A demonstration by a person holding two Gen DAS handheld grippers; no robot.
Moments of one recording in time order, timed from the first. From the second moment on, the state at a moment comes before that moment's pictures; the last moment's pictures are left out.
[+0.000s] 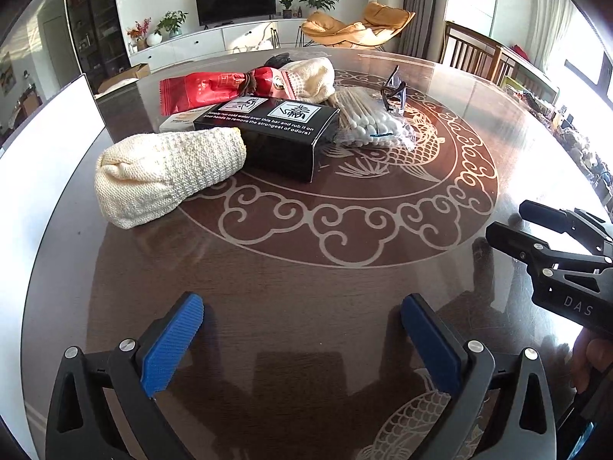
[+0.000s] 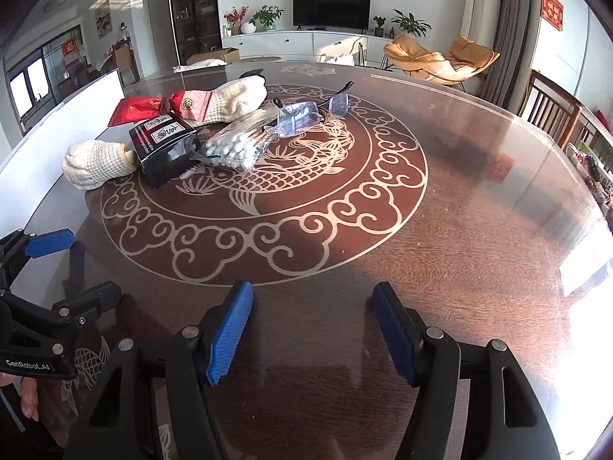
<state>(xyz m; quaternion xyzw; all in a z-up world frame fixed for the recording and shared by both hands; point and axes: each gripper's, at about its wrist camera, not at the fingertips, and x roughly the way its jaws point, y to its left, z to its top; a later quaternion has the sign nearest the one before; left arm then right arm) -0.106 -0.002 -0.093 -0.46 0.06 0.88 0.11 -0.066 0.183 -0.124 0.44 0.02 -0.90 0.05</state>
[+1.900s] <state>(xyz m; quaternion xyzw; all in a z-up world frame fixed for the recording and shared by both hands) -0.105 -0.002 -0.092 -0.46 0.06 0.88 0.11 -0.067 0.182 -0.124 0.44 0.02 -0.90 0.04</state>
